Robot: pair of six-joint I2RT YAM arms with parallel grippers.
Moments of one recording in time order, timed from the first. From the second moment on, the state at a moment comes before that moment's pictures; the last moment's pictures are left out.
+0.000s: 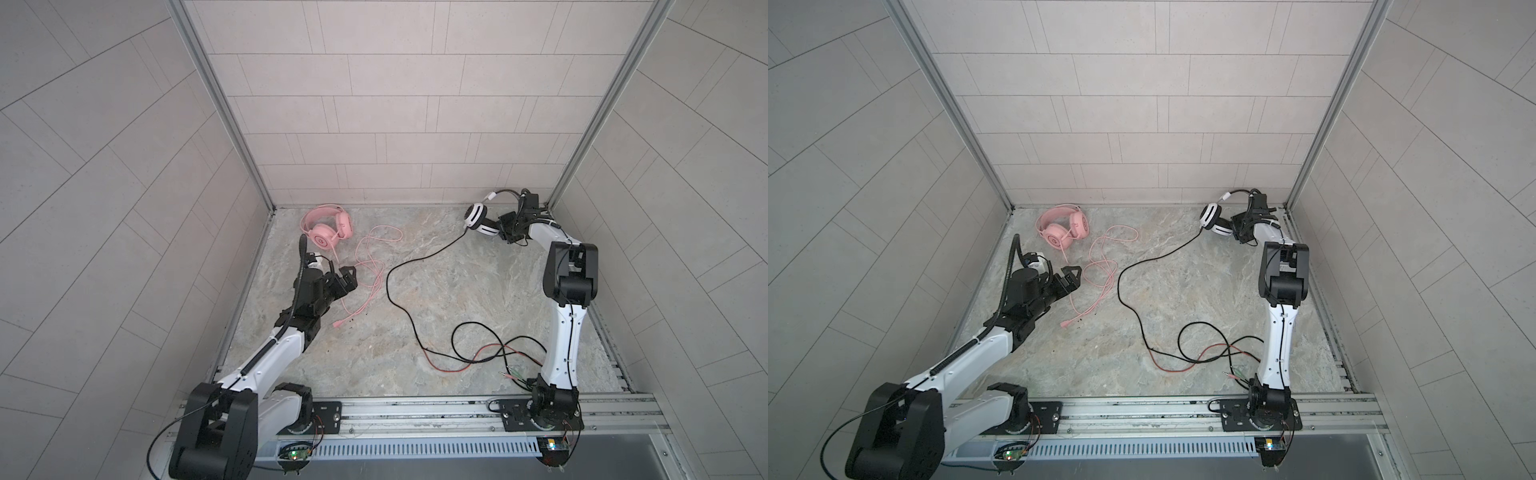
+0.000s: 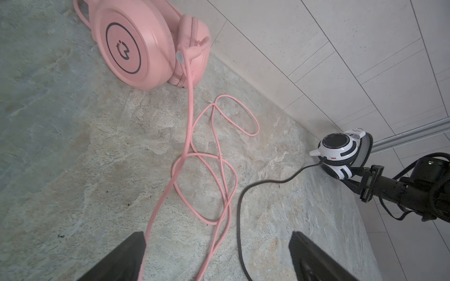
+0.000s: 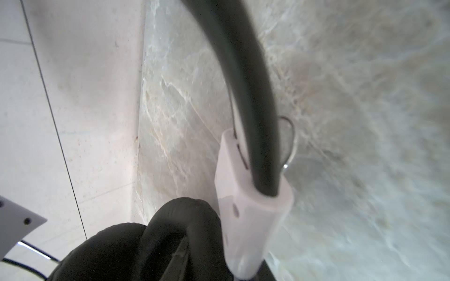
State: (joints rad) left arm -0.19 1.09 0.46 0.18 0.11 -0.65; right arm -0.16 2.27 1.81 -0.43 -0.25 1.09
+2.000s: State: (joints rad) left arm -0.71 1.31 0.63 0.31 -0.05 -0.54; right arm 0.71 1.46 1.15 -0.71 0.59 0.45
